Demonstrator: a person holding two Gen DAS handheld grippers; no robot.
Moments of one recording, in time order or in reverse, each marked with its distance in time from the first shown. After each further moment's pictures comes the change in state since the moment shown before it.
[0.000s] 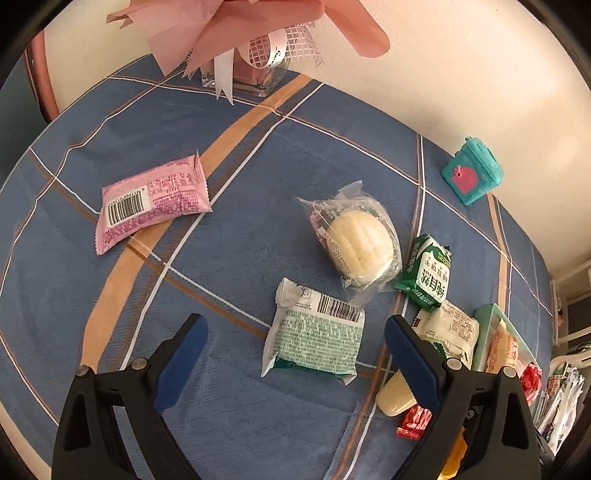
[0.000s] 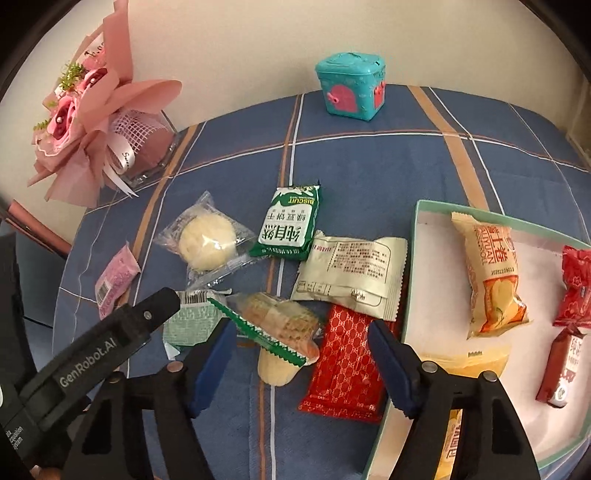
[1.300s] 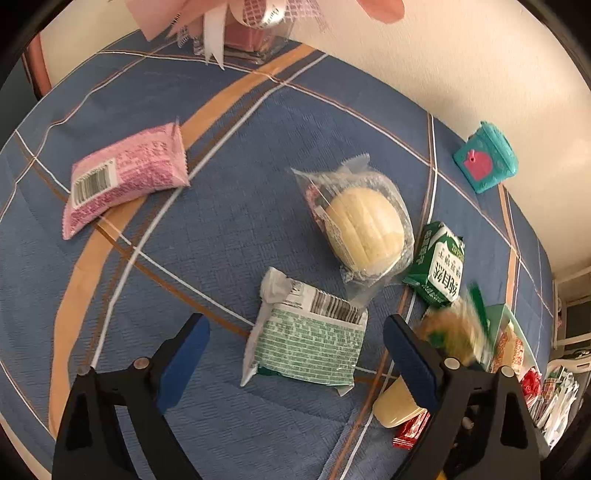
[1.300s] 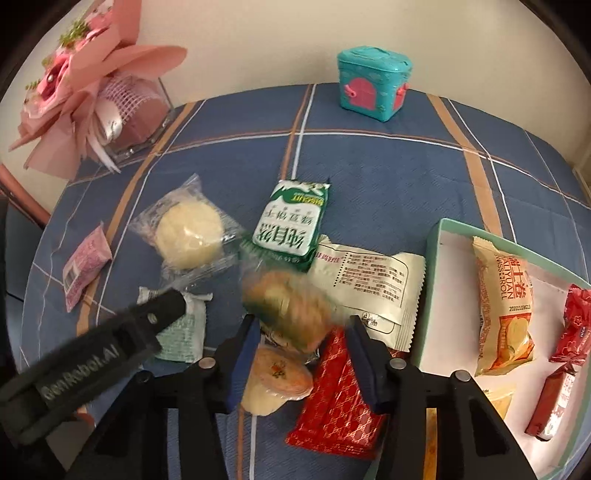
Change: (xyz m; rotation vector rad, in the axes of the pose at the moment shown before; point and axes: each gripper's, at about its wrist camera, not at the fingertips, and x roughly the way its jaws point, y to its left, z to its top) left arm 0.046 -0.016 0.007 -0.024 0.099 -0.008; right arm 0.032 0.012 0.009 -0.103 0.005 -0.078
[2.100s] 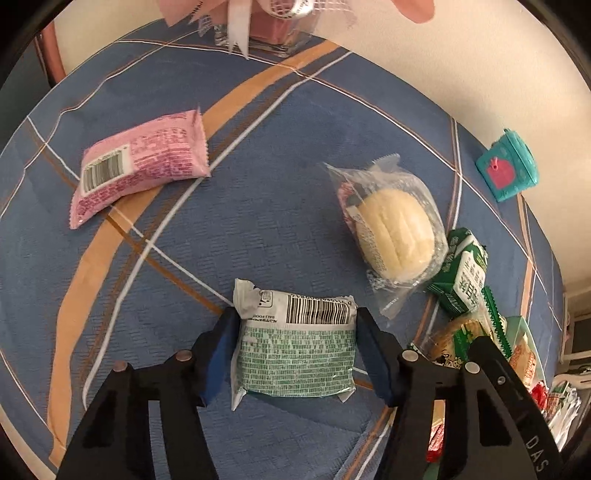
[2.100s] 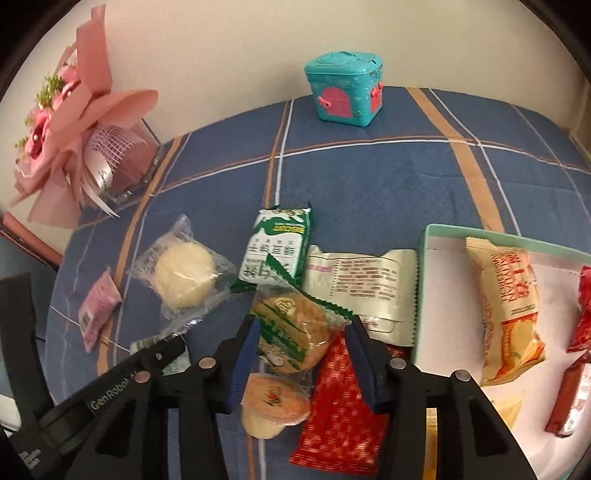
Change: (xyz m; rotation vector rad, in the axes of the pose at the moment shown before) left arm 0.009 0.011 0.000 -0.054 -0.006 0.050; right arm -0.001 -0.023 0.008 0.135 -0.053 0.089
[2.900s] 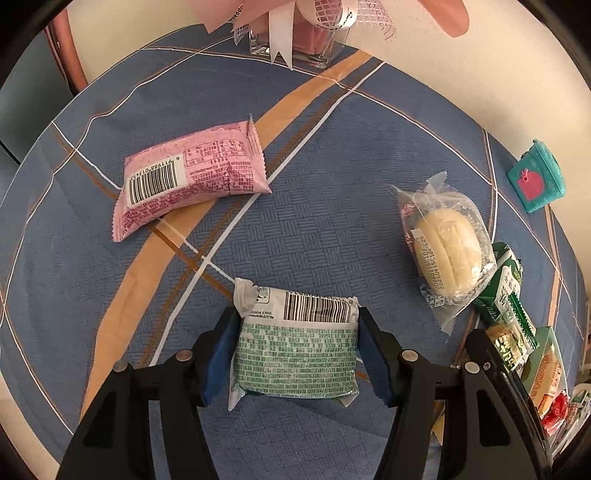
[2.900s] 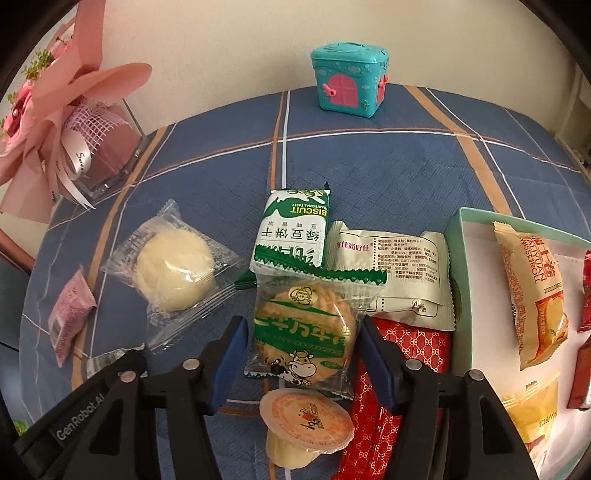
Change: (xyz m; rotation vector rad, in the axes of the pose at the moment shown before) left arm -0.003 0.042 0.010 -0.002 -0.032 0.102; right arm 0.037 0.038 -0.009 0.006 -0.036 -0.127
